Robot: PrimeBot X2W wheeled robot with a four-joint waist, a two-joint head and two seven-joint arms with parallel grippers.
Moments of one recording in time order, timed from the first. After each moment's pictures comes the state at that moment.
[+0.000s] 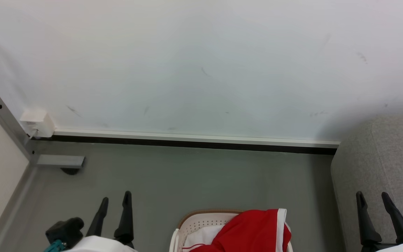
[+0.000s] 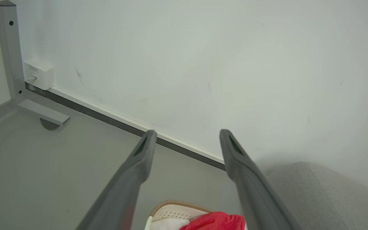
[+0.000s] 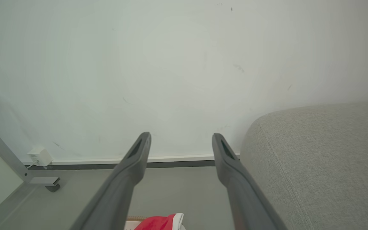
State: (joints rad) left arm -0.08 0.04 -0.08 0.25 -0.49 -0.02 -0.16; right arm -0.03 -0.15 0.02 0.21 0.44 0.13 -0.16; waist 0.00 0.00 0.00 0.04
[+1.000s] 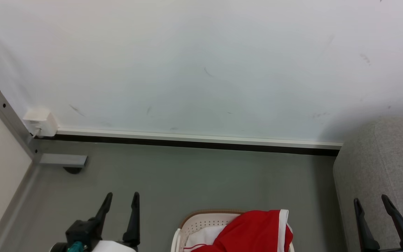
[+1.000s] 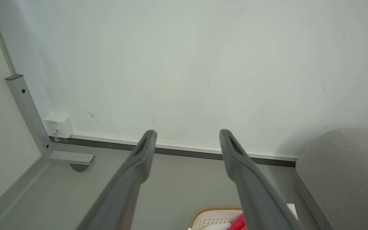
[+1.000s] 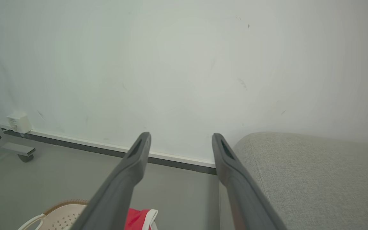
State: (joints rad) left arm -0.07 0.05 -0.09 0.25 -0.17 -0.02 -0.22; right arm -0.01 -0.17 0.00 0.23 0.20 0.13 -0.23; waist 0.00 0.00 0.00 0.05
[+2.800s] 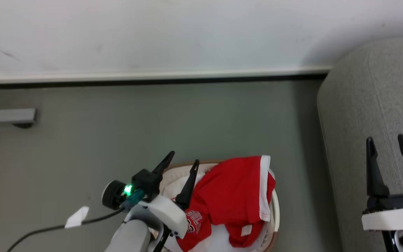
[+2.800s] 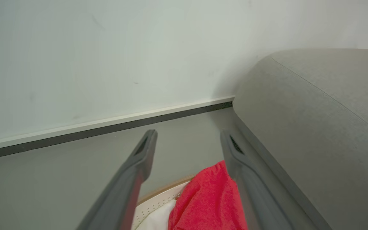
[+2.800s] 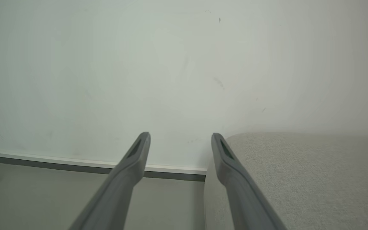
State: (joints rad) left arm -0.39 0.05 -0.37 0.48 -0.14 -0.08 -0.26; right arm -0.18 -0.13 -0.04 0.14 0.19 0.13 -0.26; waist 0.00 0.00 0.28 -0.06
